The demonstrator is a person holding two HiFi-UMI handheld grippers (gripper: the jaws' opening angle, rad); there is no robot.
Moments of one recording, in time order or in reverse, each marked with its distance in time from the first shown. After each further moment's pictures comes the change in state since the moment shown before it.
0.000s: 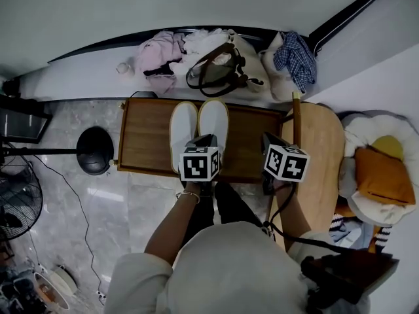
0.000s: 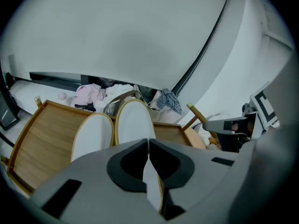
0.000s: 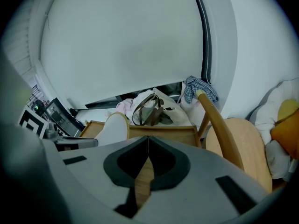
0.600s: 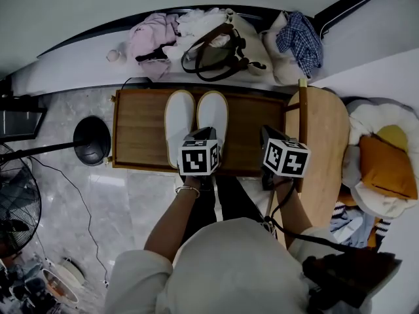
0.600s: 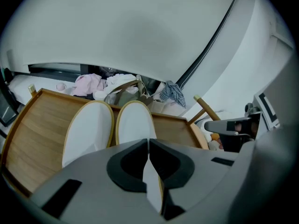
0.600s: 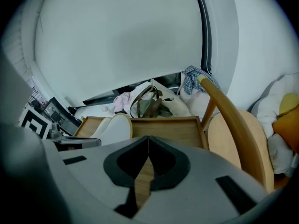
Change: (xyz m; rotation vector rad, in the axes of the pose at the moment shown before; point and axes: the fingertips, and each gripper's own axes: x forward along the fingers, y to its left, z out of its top) left arm 0.029 0.012 -0.022 -0.028 0.082 0.004; right arm 0.025 -0.005 -0.023 0.031 0.075 -0.002
